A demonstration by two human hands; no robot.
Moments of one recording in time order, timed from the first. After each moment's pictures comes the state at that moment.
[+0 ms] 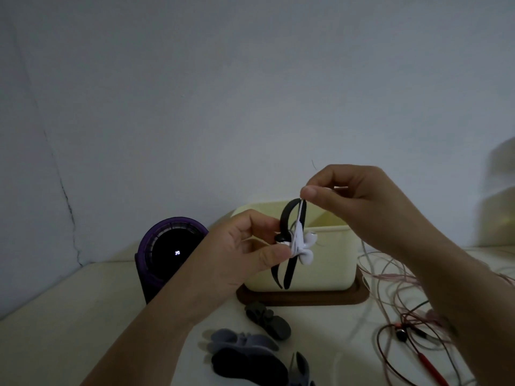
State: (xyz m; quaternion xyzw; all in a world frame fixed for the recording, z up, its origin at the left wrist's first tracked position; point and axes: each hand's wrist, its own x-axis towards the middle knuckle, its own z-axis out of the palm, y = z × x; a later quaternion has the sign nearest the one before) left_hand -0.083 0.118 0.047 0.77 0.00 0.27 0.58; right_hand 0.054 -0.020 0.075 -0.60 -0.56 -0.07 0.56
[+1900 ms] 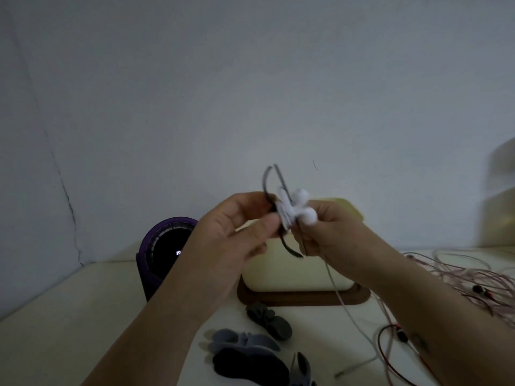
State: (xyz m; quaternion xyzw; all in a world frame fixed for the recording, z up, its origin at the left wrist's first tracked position) left_hand -0.084 0.114 0.054 0.70 -0.03 0.33 0.63; right_hand 0.048 0.011 0.044 -0.54 -0.55 0.15 0.62
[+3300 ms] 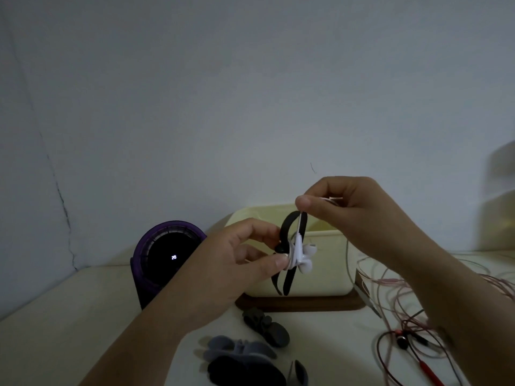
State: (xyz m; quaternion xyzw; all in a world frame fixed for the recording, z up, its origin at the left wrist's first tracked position) left_hand -0.086 0.124 0.046 0.85 0.04 0.24 0.48; right_hand 0.057 -0.015 0.071 -0.62 -0.54 -0.04 0.57
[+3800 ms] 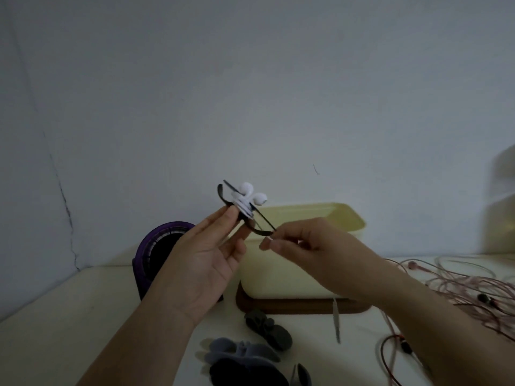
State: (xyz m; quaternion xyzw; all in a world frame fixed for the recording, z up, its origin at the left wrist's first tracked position) left_hand -0.078 0.136 0.045 0.49 0.05 0.33 0.80; right_hand 0.039 0.009 0.047 -0.69 -0.59 -0.01 0.41
